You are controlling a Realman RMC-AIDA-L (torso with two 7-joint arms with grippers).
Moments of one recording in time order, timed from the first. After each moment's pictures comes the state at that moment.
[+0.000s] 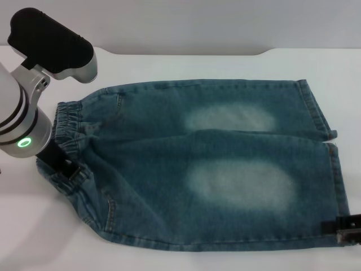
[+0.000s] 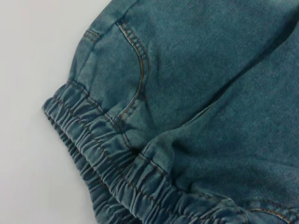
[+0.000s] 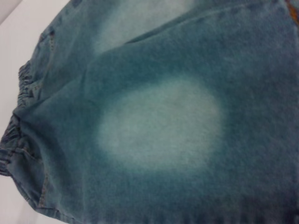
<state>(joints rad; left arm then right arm) -0.51 -2.06 -1.49 -1.68 2.89 -1.75 0.19 0.18 2.08 2.26 1.23 -2.24 1.77 -0.45</state>
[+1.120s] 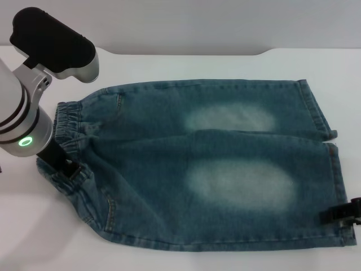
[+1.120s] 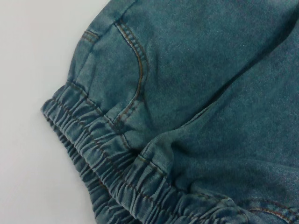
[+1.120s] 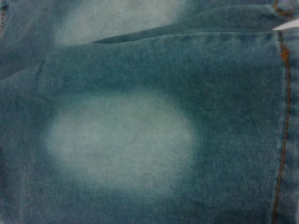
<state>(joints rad) -0.52 -2.06 -1.50 -1.67 2.89 -1.76 0.19 0.23 2.07 2.10 1.35 -2.38 1.67 -0.39</state>
